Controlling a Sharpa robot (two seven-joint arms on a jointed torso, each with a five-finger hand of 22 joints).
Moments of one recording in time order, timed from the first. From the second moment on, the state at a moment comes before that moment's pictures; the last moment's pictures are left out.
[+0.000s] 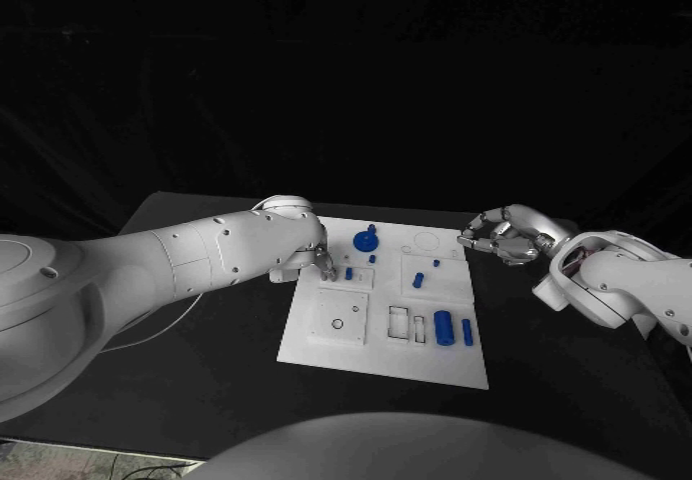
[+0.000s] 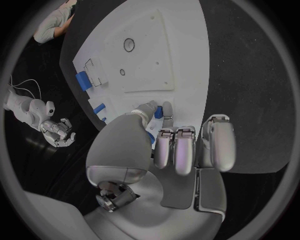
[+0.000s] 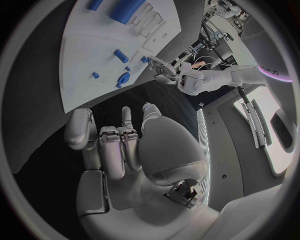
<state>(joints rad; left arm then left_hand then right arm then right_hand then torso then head) 1.22 -0.37 -0.21 1.03 -1.06 0.21 -0.62 1.16 -0.05 0.31 0.17 0.20 0.90 0.07 0.29 0.89 1.47 0.00 1.57 1.31 1.47 -0.05 1.57 1.31 0.04 1.47 0.06 1.41 1.31 1.19 -1.02 -0.23 1.49 -0.91 -0.36 0.15 1.33 0.16 -0.14 0.28 0.48 0.71 0.12 0.53 0.61 1.46 0.05 1.57 1.31 1.47 0.00 1.57 1.31 0.08 1.27 0.12 1.20 1.31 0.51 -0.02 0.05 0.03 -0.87</state>
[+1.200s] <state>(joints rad) 1.46 -0.60 -0.21 1.33 -1.02 0.27 -0.52 1.45 -0.09 0.26 0.18 0.12 0.83 0.09 0.26 0.72 1.23 0.01 1.17 1.21 1.46 -0.03 1.52 1.31 0.04 1.43 0.07 1.35 1.31 1.19 -1.02 -0.23 1.49 -0.91 -0.36 0.15 1.33 0.16 -0.14 0.28 0.48 0.71 0.12 0.53 0.61 1.46 0.06 1.57 1.31 1.47 0.00 1.57 1.31 0.08 1.27 0.12 1.20 1.31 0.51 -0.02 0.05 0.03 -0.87</state>
